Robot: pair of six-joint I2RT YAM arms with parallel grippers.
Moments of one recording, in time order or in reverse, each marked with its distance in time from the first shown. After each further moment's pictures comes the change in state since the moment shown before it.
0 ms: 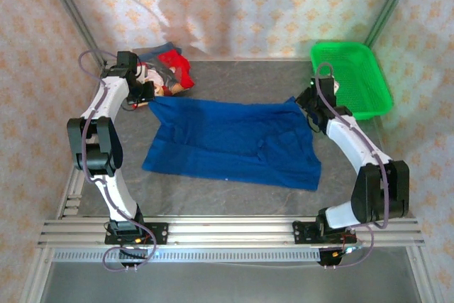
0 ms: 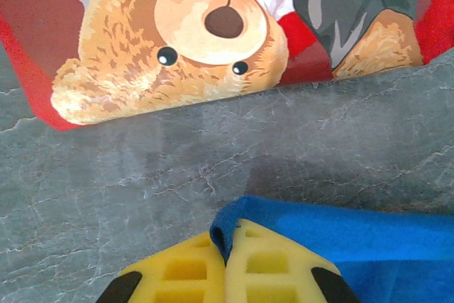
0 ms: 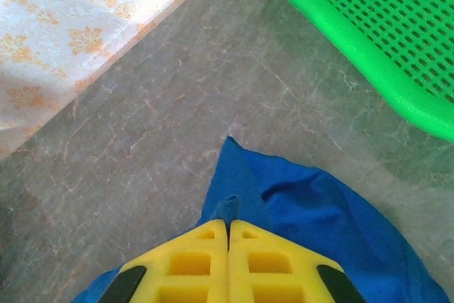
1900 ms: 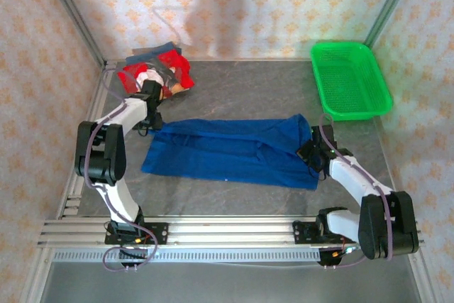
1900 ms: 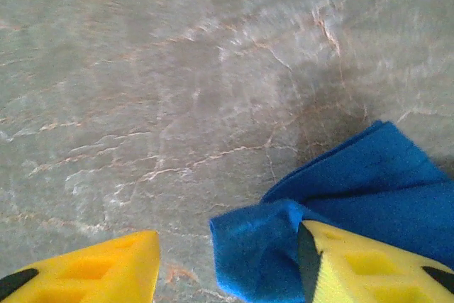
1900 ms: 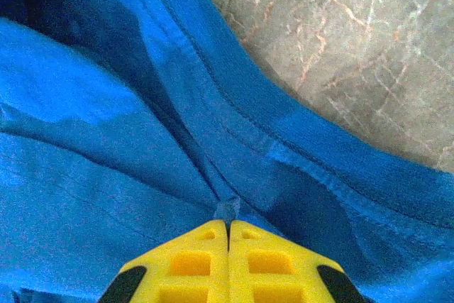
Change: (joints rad) left arm -0.156 -0.116 -0.381 0.109 -0.443 -0.054; right arm -0.026 -0.260 -0.530 -0.076 -0.171 0.145
